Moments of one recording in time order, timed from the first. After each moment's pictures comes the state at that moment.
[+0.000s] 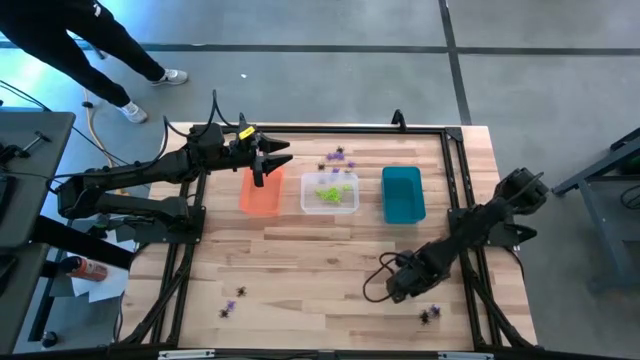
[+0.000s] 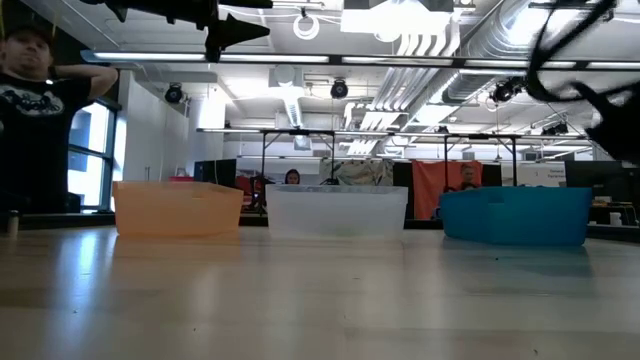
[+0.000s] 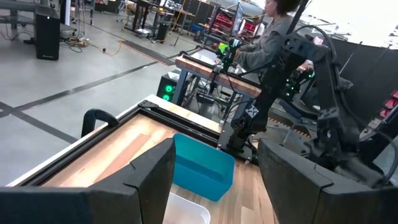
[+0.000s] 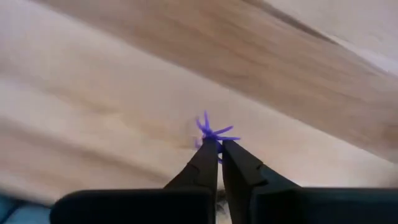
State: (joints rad) left arm 0.35 0.98 0.76 0.15 0.14 -0.31; right arm 0.63 1.60 0.86 -0.67 -0.28 1.78
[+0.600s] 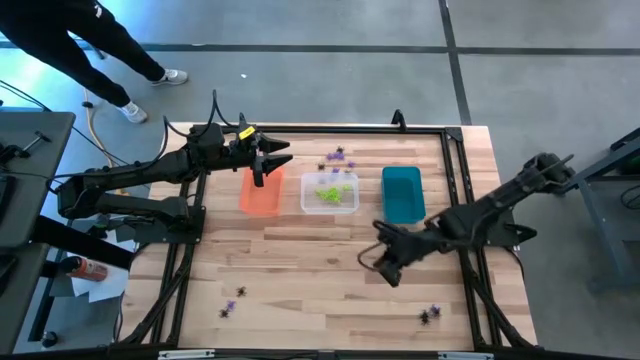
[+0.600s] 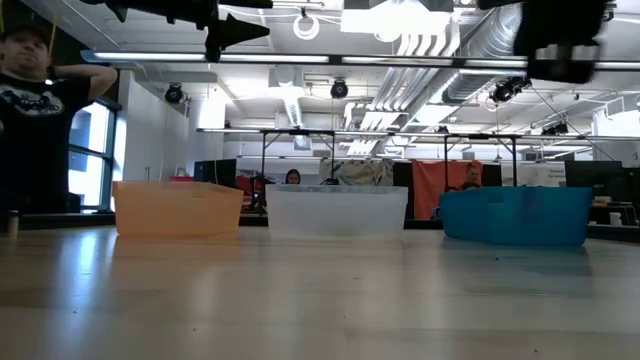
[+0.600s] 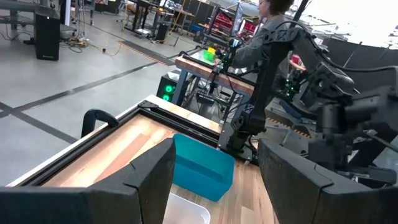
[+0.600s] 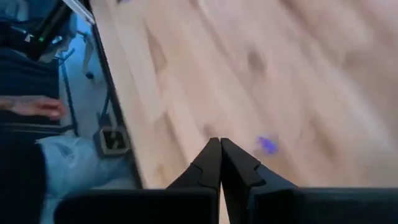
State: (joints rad) left arm 0.35 0.98 0.76 0.15 0.14 -0.31; right arm 0.46 1.29 0.91 -0.45 0.11 1.03
